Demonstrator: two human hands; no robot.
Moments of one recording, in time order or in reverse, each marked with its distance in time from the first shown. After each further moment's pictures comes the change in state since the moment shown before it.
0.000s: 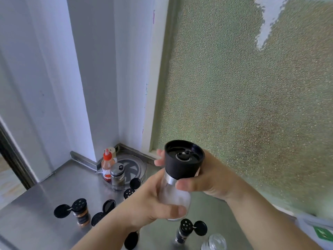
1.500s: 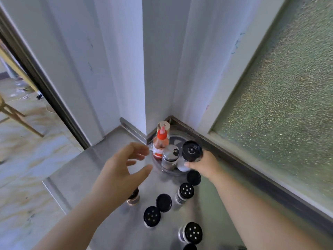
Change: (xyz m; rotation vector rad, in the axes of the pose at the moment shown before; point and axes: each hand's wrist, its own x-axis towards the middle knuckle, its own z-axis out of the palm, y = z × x) left_hand -0.068 -0.057 -0.191 0.640 0.793 -0.331; right_hand 0.215 0.265 0.023 -0.361 0.320 0.556
